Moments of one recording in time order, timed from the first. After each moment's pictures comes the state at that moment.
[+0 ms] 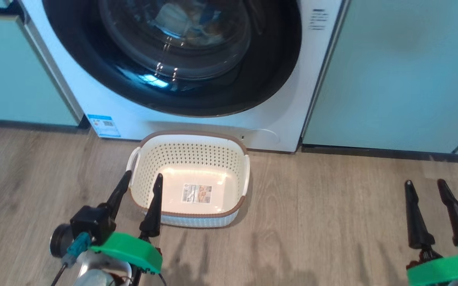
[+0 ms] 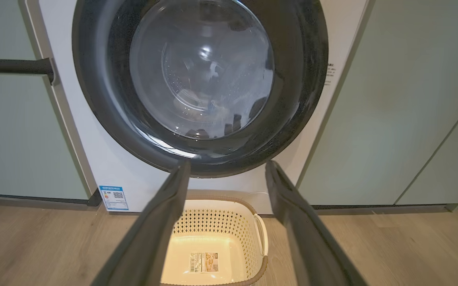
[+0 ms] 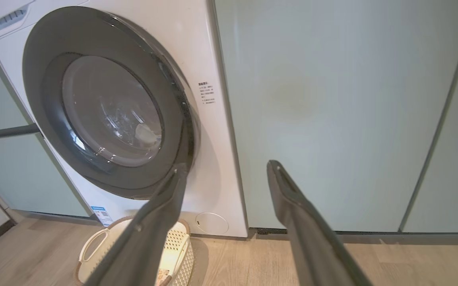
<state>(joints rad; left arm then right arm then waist) 0.03 0.12 -0.09 -0.05 -0.22 -0.01 -0.17 0.07 -0.05 -0.03 -0.03 0.23 0.13 -0.17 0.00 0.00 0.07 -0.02</state>
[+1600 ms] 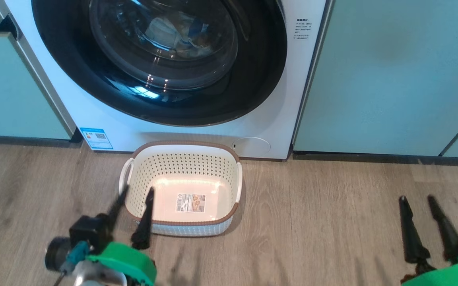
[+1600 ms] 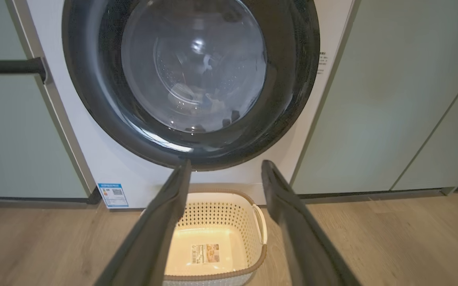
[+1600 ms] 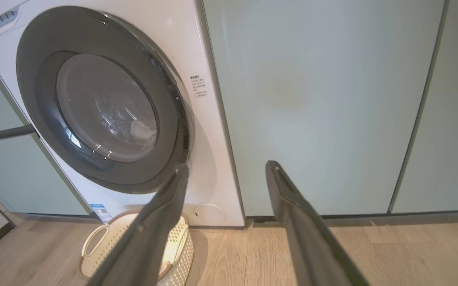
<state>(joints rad) 0.07 0.15 -0.10 -0.04 -0.23 0.02 -0.15 0.12 -0.05 -0.02 -0.03 0.25 0.13 -0.16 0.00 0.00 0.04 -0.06</state>
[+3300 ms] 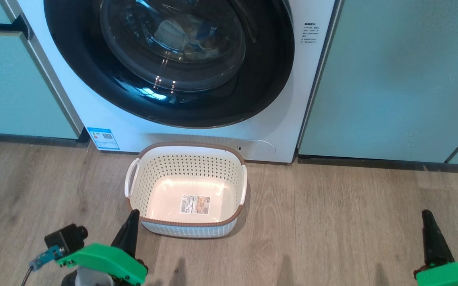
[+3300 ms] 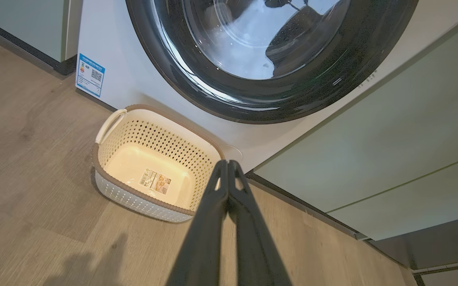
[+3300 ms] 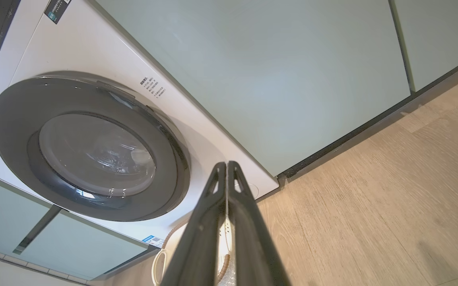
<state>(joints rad) 0.07 0.12 -0.07 0.11 -0.76 -0.03 -0.07 0.09 -0.05 -0.02 0.12 0.77 0.13 -0.09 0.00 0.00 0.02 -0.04</state>
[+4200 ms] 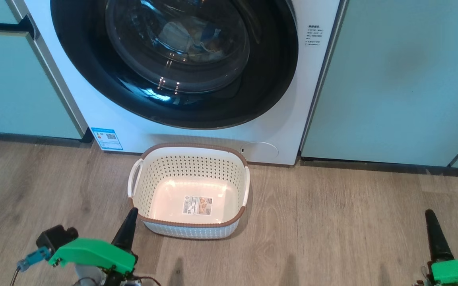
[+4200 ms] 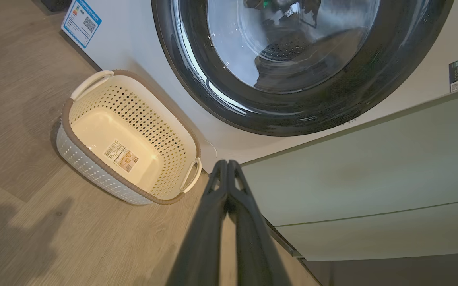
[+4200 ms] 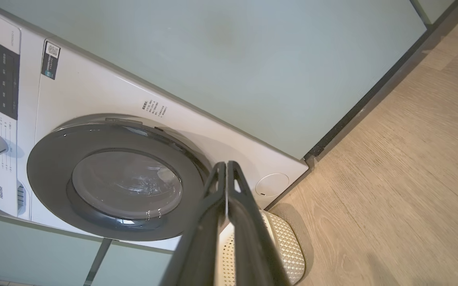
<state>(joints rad) 0.03 0.11 -0.04 0.17 -1.06 -0.06 -0.02 0.05 -0.06 -0.04 0.18 1.07 0.13 -0.03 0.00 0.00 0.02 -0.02</state>
